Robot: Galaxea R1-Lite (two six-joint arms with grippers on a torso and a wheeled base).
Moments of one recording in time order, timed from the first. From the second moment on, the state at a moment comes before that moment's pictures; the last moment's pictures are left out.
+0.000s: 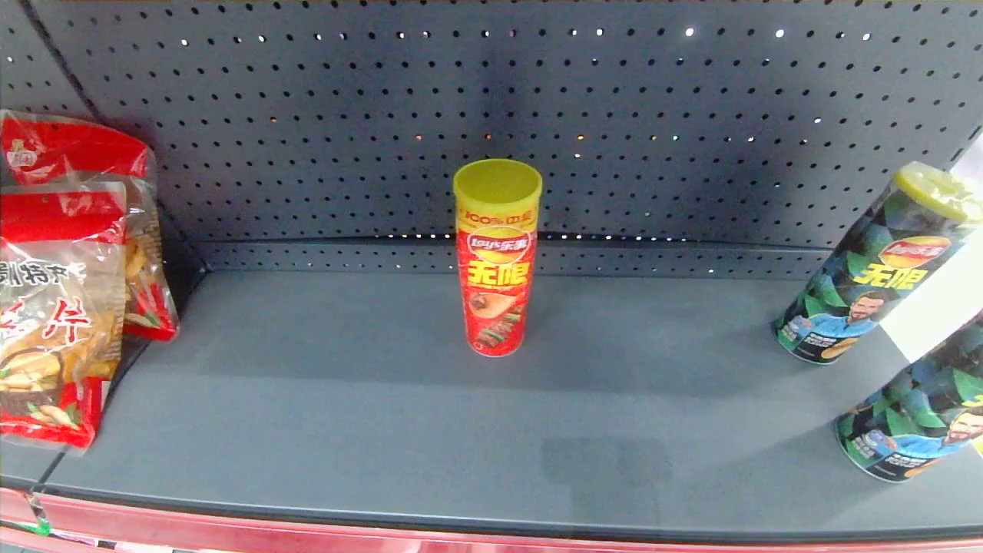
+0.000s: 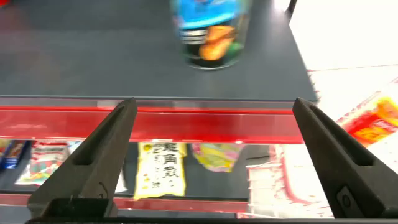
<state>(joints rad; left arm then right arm) 0.01 0.00 0.00 0.00 -0.03 0.00 0.00 0.00 0.00 0.00 0.00 0.00</state>
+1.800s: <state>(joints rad) 0.01 0.00 0.00 0.00 -0.03 0.00 0.00 0.00 0.00 0.00 0.00 0.00</state>
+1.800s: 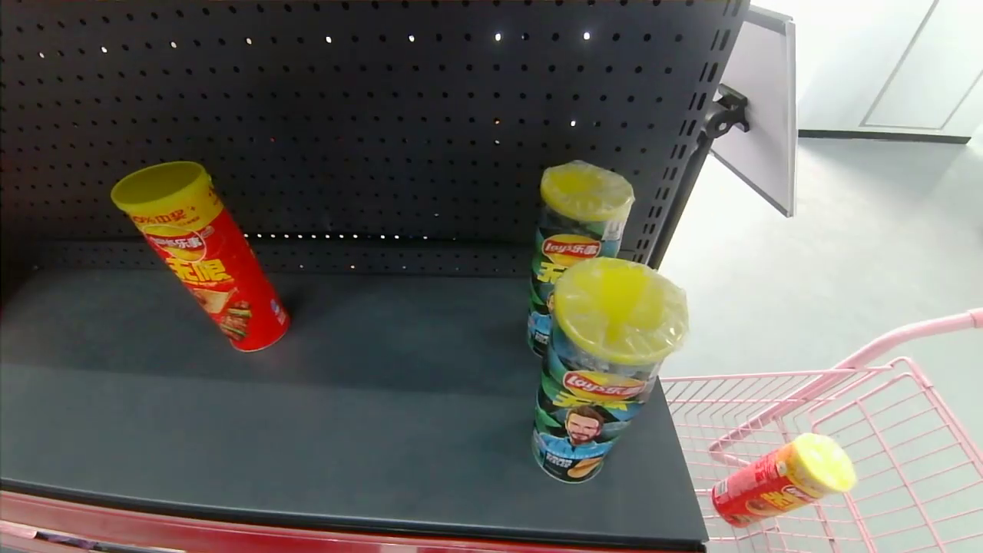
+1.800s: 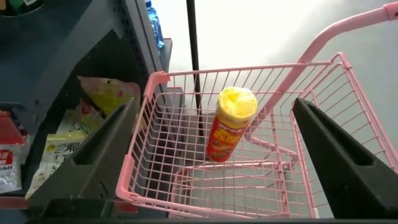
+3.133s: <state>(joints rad) 0.01 0.00 0.00 0.00 -0.03 0.00 0.00 0.00 0.00 0.00 0.00 0.00</state>
